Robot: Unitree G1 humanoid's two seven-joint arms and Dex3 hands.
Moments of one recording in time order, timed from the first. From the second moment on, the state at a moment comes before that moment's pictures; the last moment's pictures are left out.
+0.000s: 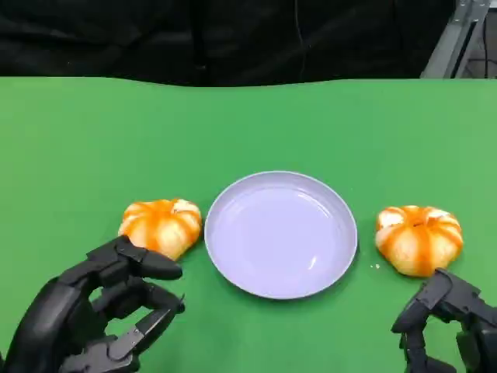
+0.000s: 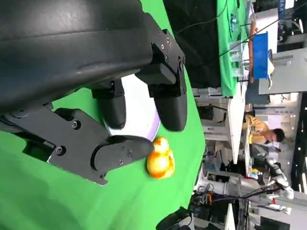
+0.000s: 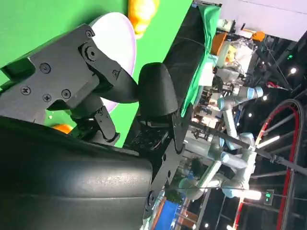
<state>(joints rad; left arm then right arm) 0.32 0.17 0.07 -0.38 -0.33 0.07 -0.42 0.33 0.01 0.04 -0.01 -0.17 -0.74 -0.07</state>
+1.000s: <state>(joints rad) -0.20 0.38 -0.25 -0.03 0.86 -0.05 -0.09 0.34 0.02 0.05 -0.02 -0.18 -0.72 -0.08</state>
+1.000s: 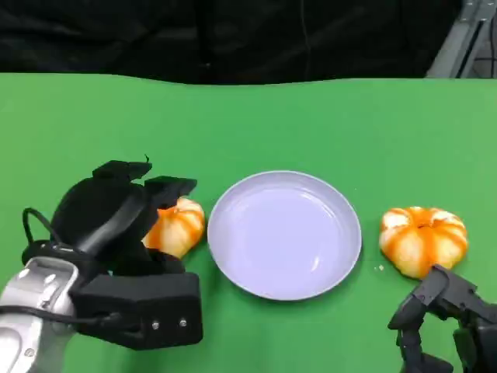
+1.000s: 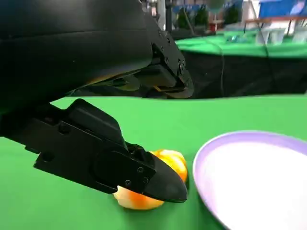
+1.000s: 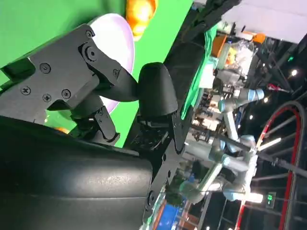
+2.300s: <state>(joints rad) -0.48 0.26 -0.43 0.78 0.77 -0.06 0.24 0.35 0.03 0.05 -0.05 -0.18 -0.69 -0.08</state>
